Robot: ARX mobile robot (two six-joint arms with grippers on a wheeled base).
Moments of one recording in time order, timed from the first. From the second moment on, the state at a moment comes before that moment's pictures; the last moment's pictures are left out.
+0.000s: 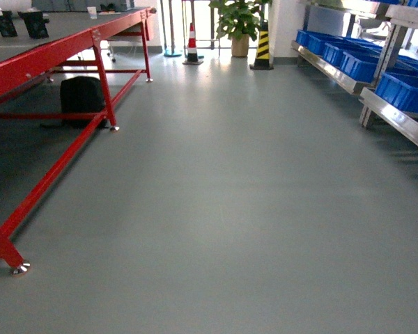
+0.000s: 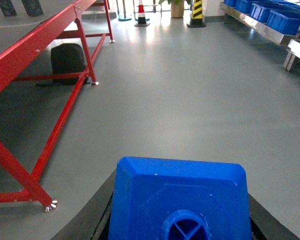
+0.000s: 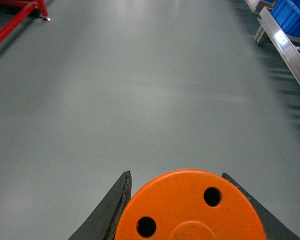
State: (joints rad) left arm 0.05 1.22 0.48 0.58 0.08 0.11; right arm 0.07 1.37 0.53 0.44 0.05 -0.08
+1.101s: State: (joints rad) left arm 0.05 1.22 0.48 0.57 0.08 0.11; right arm 0.07 1.38 0.53 0.44 0.05 -0.08
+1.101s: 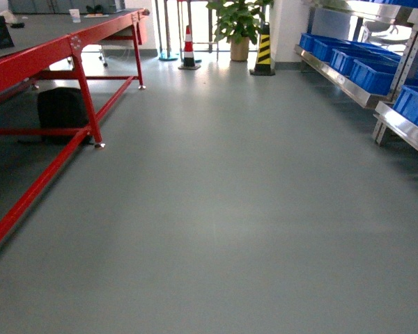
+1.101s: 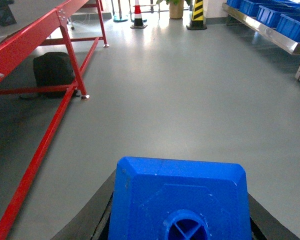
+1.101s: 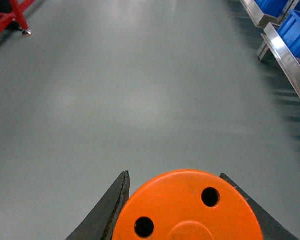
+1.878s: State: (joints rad) left arm 0.06 1.22 0.47 0.57 0.08 0.11; right arm 0.07 1.38 0.53 0.44 0.05 -0.08
